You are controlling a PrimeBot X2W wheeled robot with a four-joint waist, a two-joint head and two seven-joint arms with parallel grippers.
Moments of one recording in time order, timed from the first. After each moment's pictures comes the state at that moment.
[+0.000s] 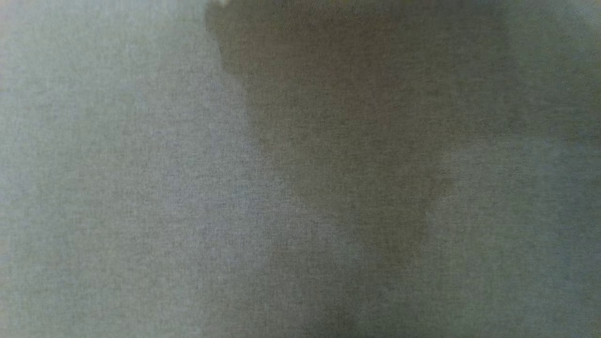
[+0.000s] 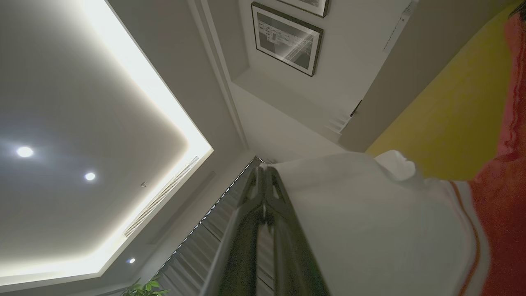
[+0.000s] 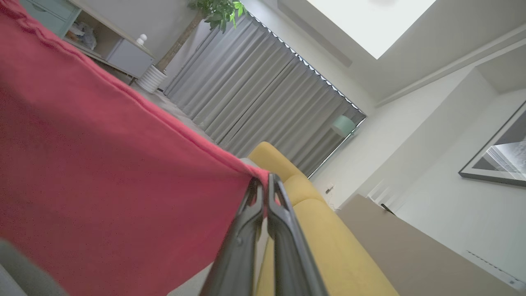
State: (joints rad) left arm -1.59 0.50 -0.62 0.42 0.03 -0.04 -0.26; right arm -1.38 -0.74 0.59 0.53 0.15 0.13 -0.18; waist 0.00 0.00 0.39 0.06
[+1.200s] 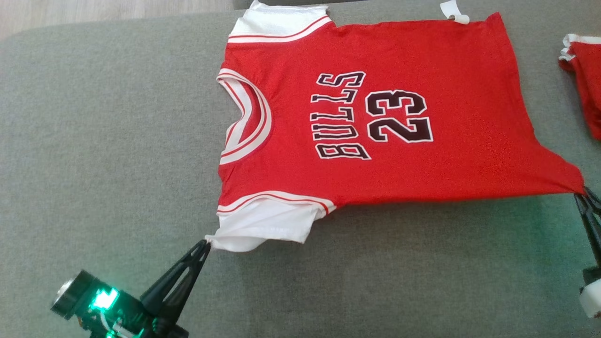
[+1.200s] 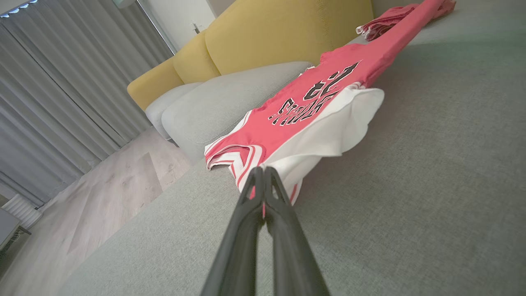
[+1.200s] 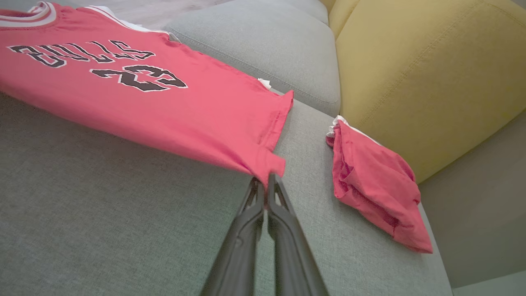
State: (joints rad) left arm -0.09 0.72 -0.77 -0.12 -0.11 0.32 -0.26; right arm 0.15 -0.54 -0.03 0.01 0.12 0.13 -0.08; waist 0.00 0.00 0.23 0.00
